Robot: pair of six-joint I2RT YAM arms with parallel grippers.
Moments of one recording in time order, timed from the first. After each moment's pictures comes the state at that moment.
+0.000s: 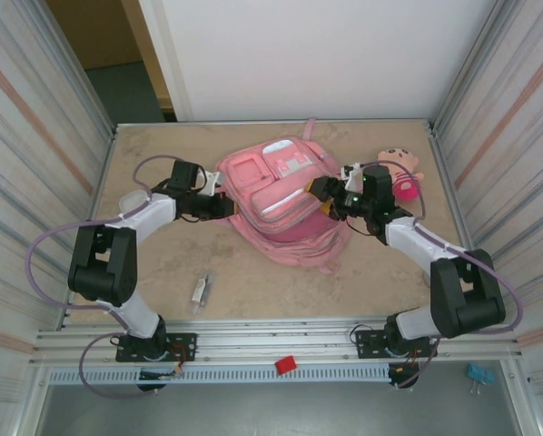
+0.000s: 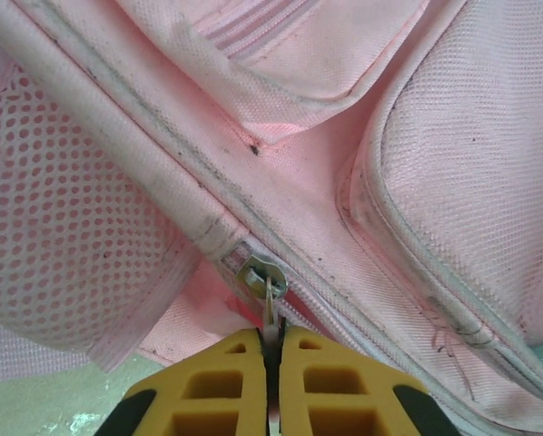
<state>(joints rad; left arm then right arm) -0.25 1.65 1.02 -0.35 0.63 -0.25 0.28 1.42 0.76 0.20 -0.70 1.04</state>
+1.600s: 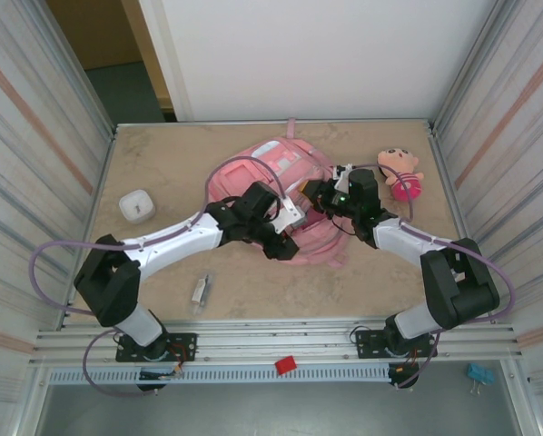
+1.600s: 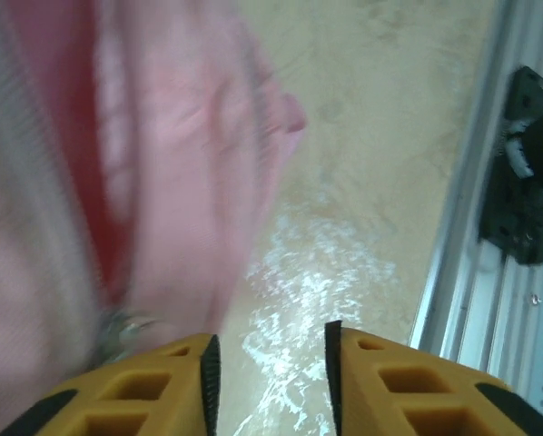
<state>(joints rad) -0.85 1.58 1.16 -0.48 0.46 0.08 0.38 1.47 0.74 0.39 -0.52 1.20</state>
